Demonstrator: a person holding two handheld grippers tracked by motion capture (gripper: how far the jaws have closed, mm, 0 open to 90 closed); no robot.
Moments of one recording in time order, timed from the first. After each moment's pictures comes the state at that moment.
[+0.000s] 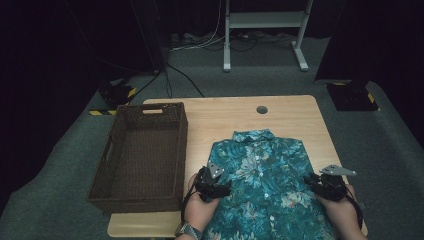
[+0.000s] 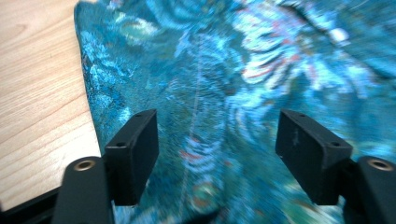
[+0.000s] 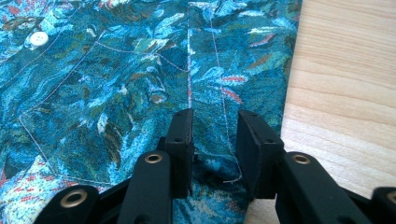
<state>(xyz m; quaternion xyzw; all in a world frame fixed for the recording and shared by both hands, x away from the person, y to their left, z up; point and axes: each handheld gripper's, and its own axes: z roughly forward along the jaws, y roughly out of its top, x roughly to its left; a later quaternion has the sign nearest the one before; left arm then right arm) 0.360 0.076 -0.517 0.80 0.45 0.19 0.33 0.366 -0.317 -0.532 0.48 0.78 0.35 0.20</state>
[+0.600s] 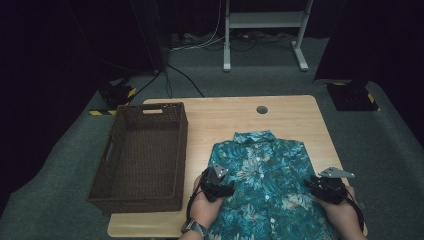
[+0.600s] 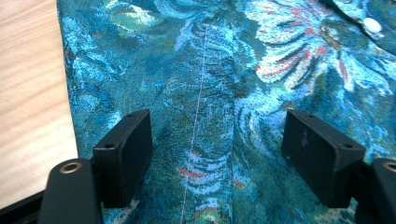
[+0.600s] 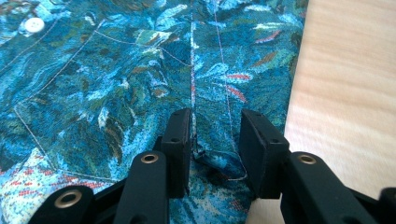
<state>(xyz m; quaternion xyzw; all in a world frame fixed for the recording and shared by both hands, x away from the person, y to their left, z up) 0.355 0.064 -0.537 0.80 0.46 0.19 0.34 0.356 -0.315 -0.529 0.48 0.79 0.32 0.20</state>
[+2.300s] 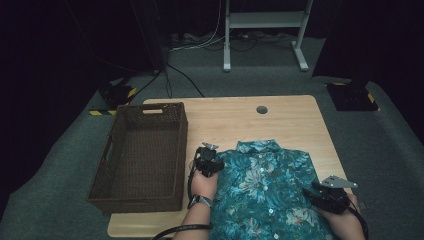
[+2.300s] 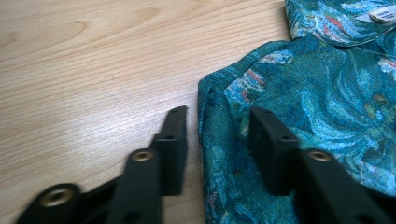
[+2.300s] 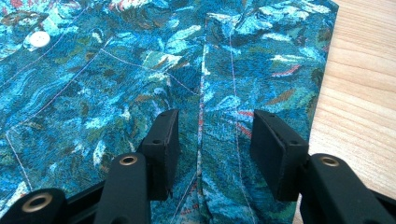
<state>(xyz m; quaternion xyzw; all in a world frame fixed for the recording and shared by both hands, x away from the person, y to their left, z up) 0.433 0.087 -0.525 0.75 0.56 0.17 0.31 0.333 -0.315 -0.532 0.45 0.80 0.34 0.20</state>
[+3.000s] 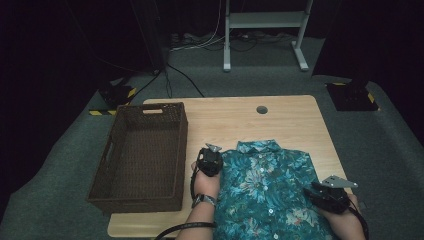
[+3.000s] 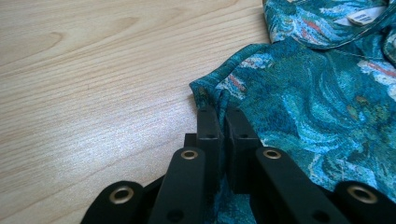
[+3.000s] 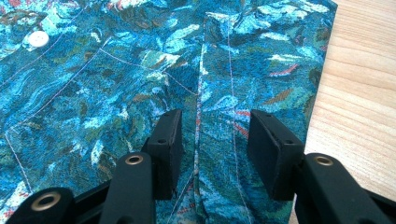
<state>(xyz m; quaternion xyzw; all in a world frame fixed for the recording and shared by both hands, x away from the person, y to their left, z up) 0.429 0.077 -0.530 0.75 0.54 0.18 0.33 0.333 -0.315 -0.532 0.45 0.80 0.34 0.20</state>
